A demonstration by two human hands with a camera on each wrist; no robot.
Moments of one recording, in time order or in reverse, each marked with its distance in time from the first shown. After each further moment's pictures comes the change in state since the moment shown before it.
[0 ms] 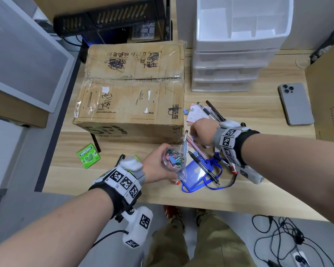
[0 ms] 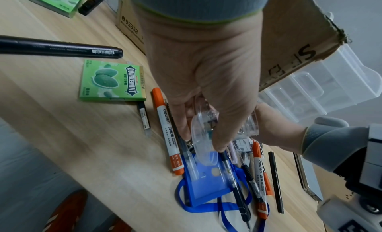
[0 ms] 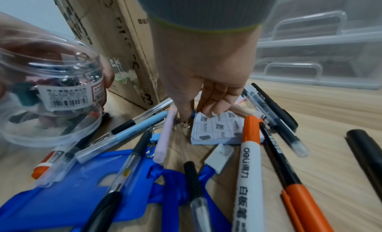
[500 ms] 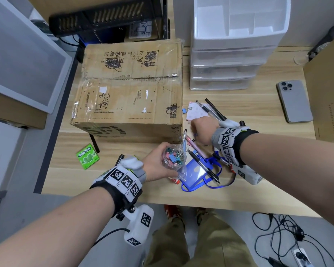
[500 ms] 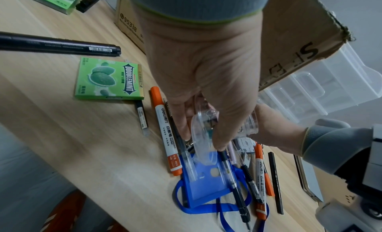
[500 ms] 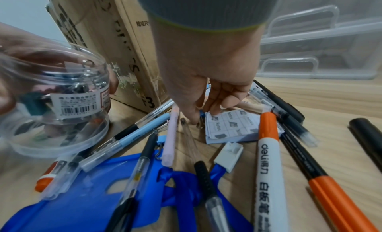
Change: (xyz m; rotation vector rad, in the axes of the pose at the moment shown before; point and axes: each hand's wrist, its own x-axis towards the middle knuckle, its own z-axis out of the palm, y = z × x) left_hand 0.004 0.003 0.000 -0.001 -0.017 -0.015; right_hand 0.002 0.004 0.005 0.070 0.046 0.060
